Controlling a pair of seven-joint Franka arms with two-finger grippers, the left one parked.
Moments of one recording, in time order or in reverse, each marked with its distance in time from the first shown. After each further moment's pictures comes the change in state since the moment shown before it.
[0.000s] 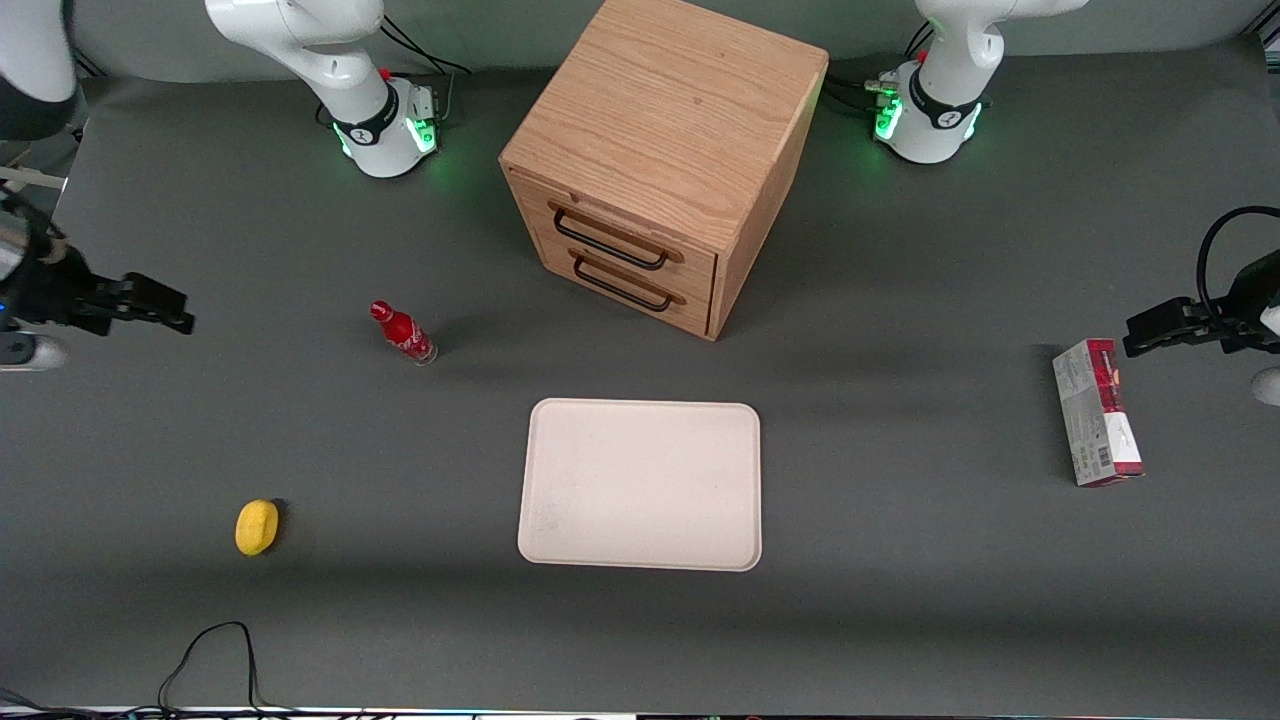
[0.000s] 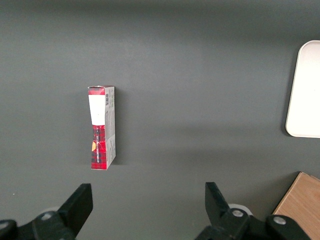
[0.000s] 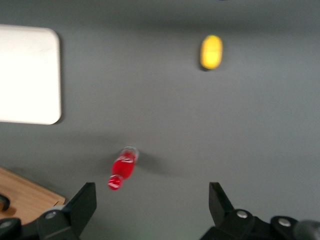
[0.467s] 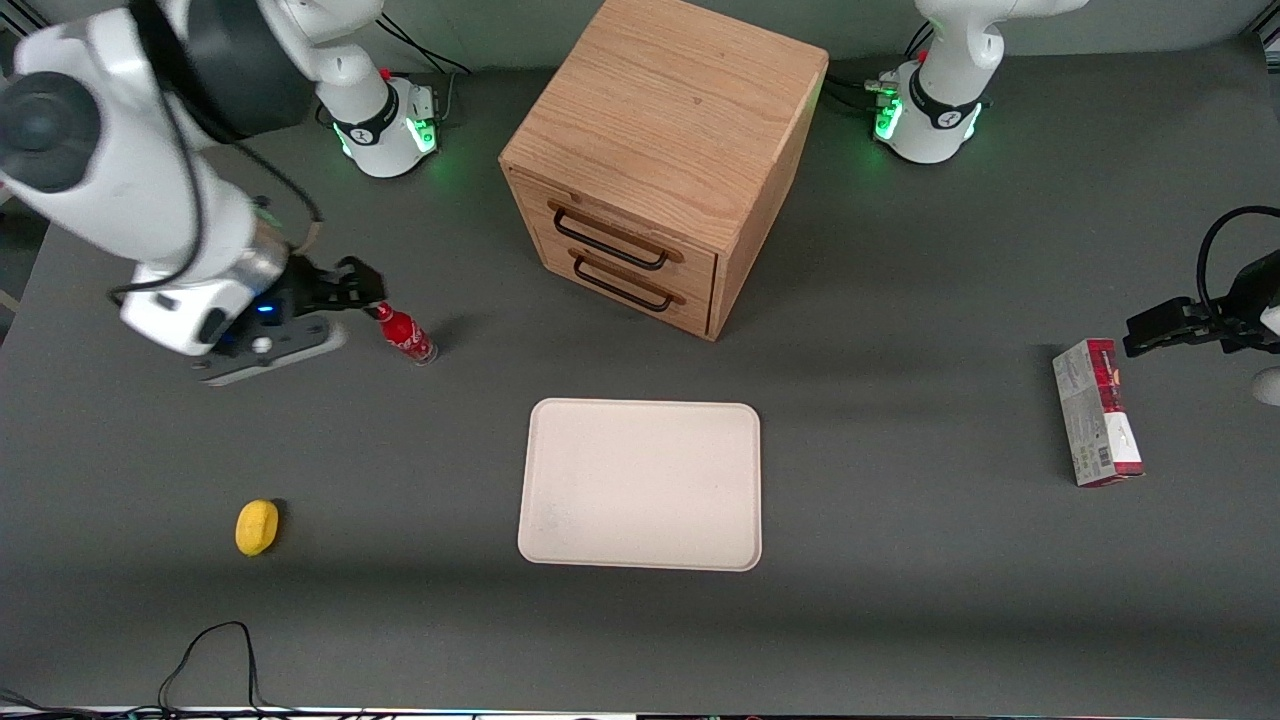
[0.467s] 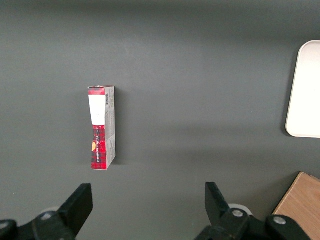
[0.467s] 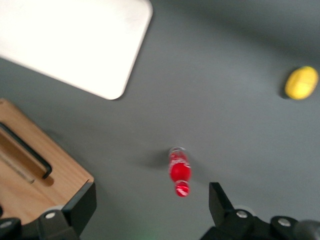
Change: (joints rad) arm 0.305 0.110 0.011 0.055 0.003 0.001 0.002
